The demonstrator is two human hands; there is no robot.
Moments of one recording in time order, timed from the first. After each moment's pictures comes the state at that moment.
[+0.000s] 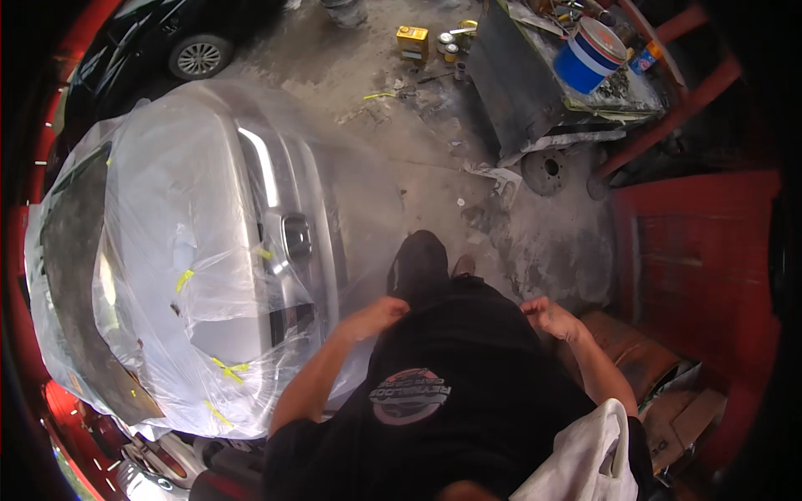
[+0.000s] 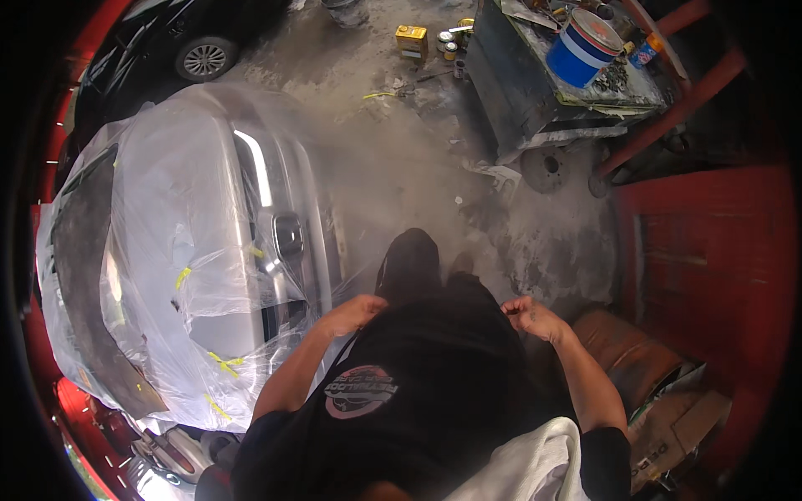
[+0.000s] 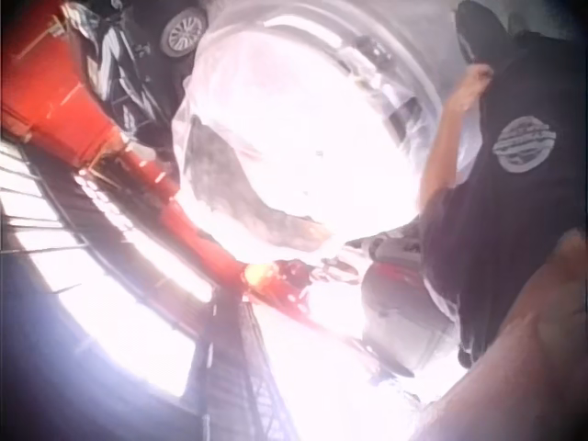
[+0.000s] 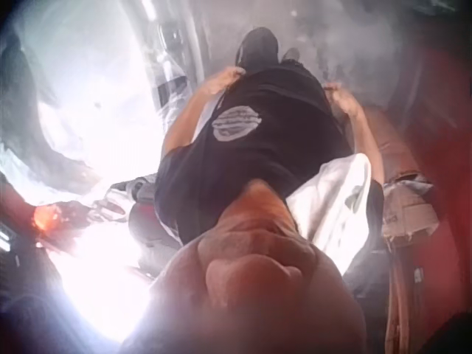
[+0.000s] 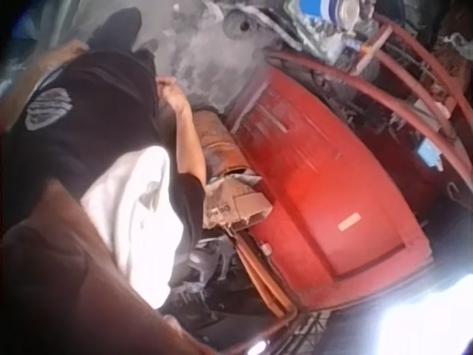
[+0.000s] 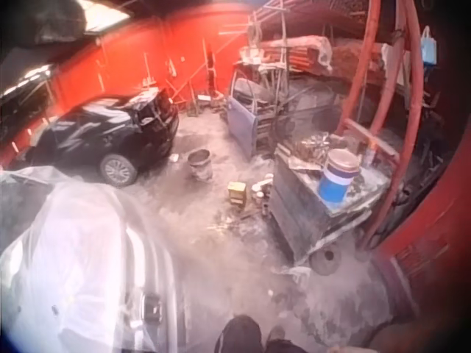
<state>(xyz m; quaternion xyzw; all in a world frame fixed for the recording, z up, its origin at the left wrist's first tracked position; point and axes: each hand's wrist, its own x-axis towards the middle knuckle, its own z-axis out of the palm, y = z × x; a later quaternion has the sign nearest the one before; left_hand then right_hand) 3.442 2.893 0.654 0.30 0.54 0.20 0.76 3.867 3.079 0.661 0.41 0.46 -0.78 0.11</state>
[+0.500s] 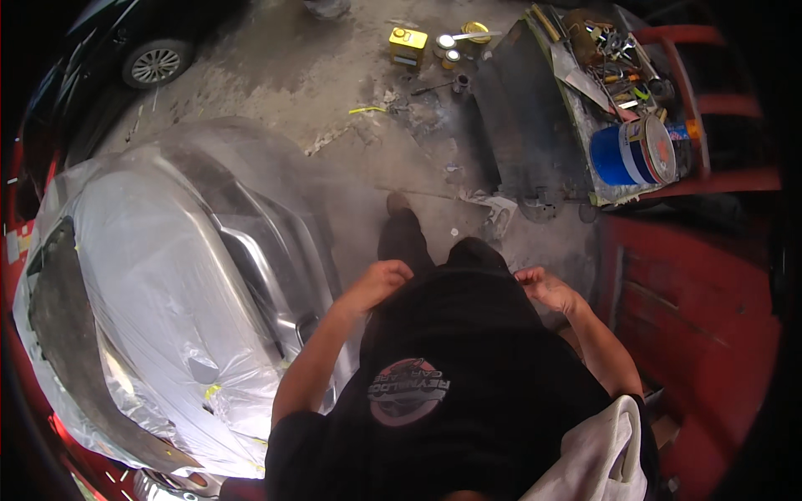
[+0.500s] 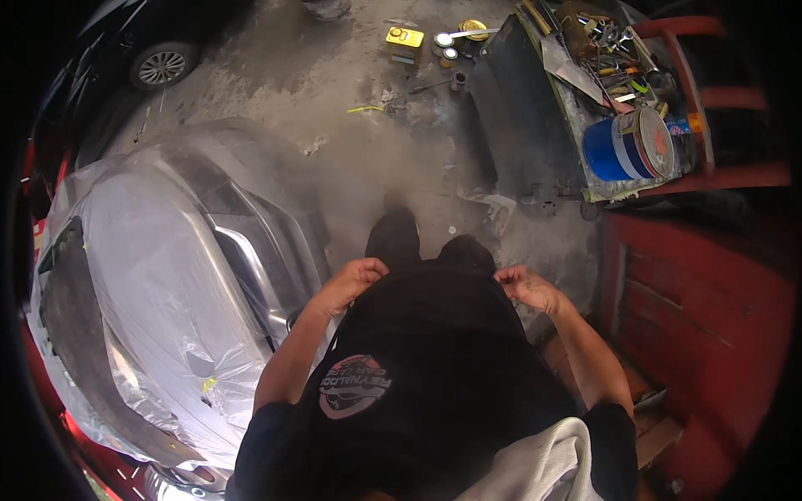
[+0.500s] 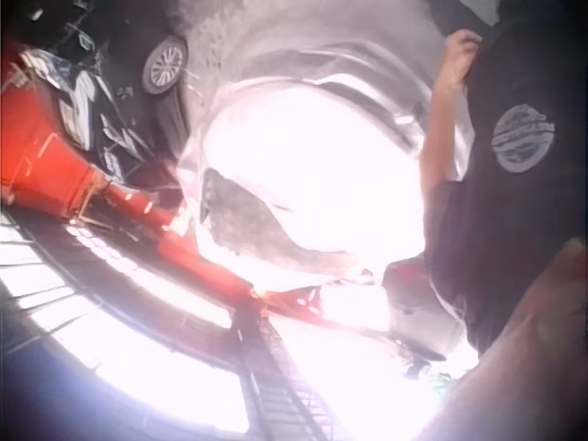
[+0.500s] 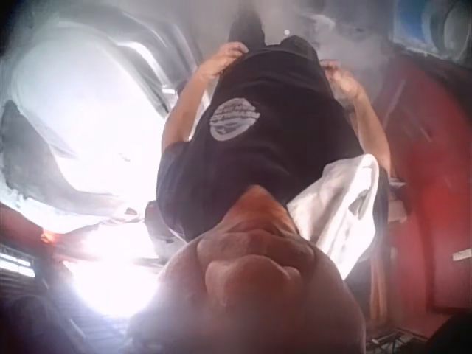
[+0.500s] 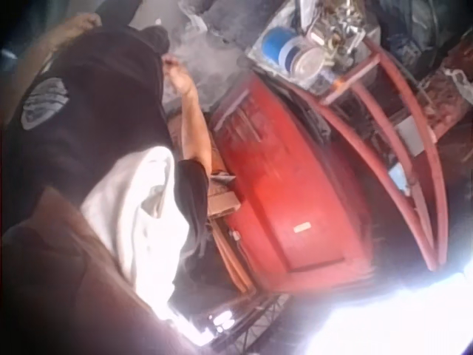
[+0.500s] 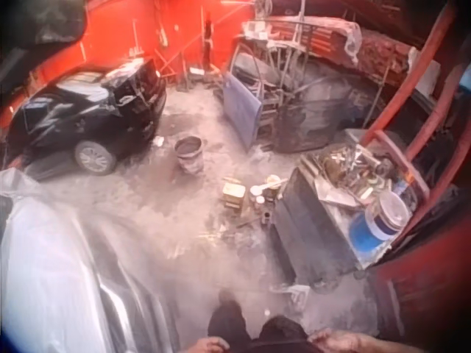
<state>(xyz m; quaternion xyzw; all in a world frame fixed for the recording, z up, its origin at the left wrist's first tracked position) 3.246 3.214 0.626 0.13 0.48 0.35 0.80 3.630 3.391 0.673 0.44 0.39 -0.80 0.12</state>
